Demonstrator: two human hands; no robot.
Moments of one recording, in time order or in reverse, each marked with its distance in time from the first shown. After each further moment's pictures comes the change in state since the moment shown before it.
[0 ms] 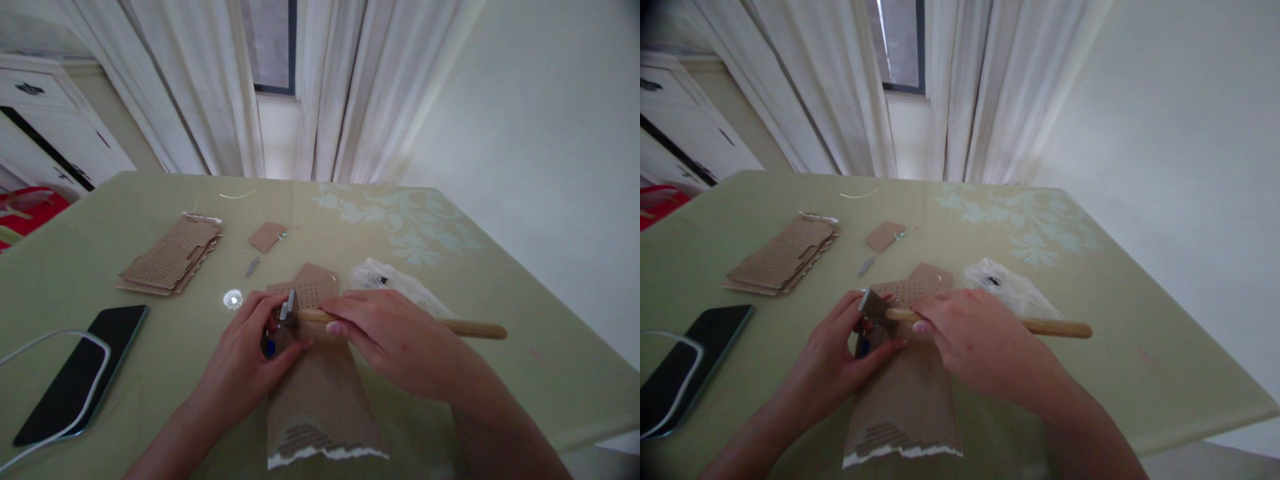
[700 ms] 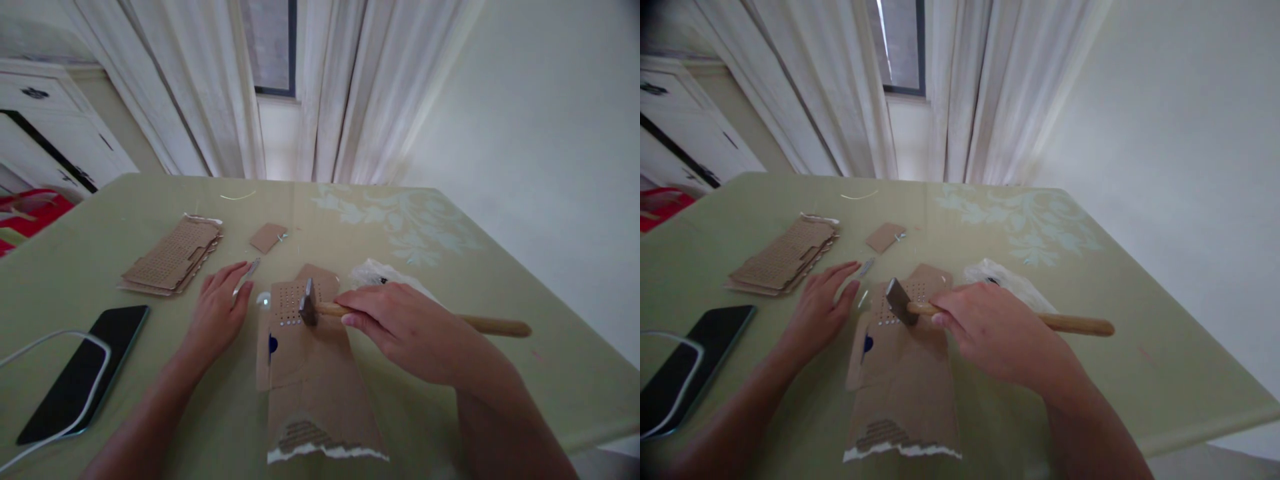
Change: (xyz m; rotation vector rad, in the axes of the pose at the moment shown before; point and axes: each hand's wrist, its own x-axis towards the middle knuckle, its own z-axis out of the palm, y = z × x) left_hand 0.032 -0.083 -0.007 0.257 0.126 -0.139; right_hand -0.005 0.023 0.000 -0.035 -0.080 0.025
